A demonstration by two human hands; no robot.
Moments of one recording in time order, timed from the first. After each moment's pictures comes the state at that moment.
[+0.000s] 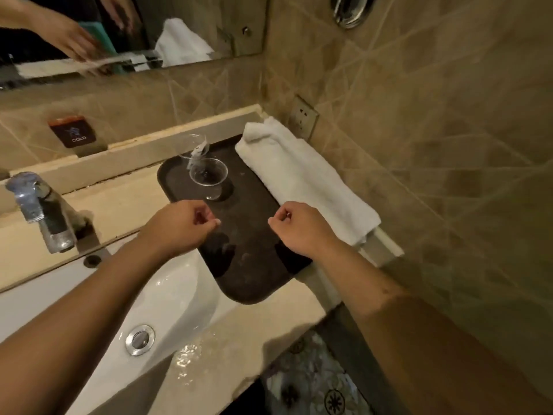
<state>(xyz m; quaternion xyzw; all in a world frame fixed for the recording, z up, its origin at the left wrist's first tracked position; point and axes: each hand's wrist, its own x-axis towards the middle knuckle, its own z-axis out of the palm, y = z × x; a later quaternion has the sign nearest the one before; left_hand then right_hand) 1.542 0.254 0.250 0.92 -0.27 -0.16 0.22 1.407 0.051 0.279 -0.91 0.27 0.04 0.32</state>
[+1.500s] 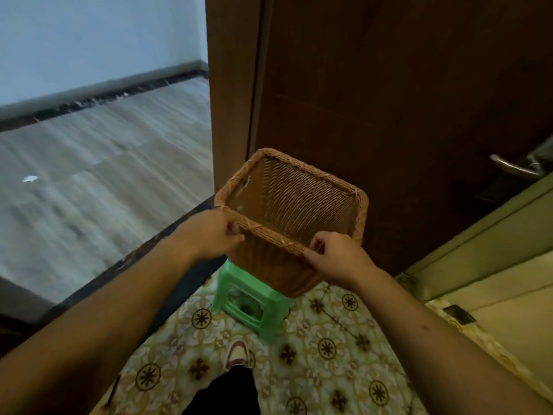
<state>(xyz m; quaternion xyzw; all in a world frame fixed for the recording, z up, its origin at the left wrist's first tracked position) 0.375 0.026 0.275 0.22 -0.94 -0.24 -0.04 0.226 0.260 0.290 -0.34 0.91 -0.12 0.19</state>
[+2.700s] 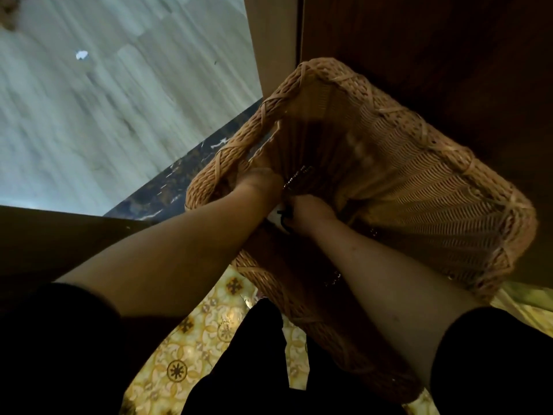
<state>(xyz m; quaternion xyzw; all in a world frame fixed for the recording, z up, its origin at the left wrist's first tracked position) 0.120 -0.069 0.074 0.31 -0.88 -0.11 -0.35 0.048 0.038 0.027 -0.45 0.78 -0.03 0.42</state>
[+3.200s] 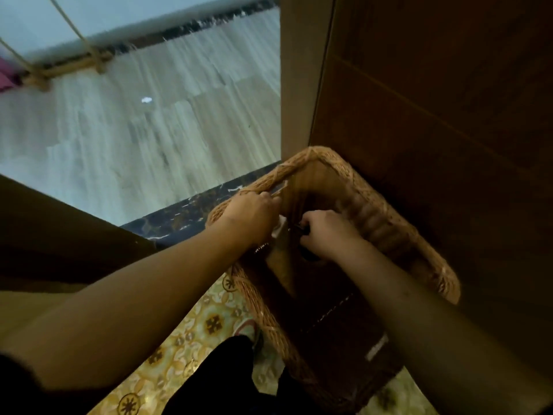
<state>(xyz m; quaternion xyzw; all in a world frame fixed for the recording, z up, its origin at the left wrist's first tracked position) 0.147 -0.032 0.211 0.36 -0.92 -0.07 -0.15 -0.005 0.056 0.195 -0.57 0.75 0.00 0.33</state>
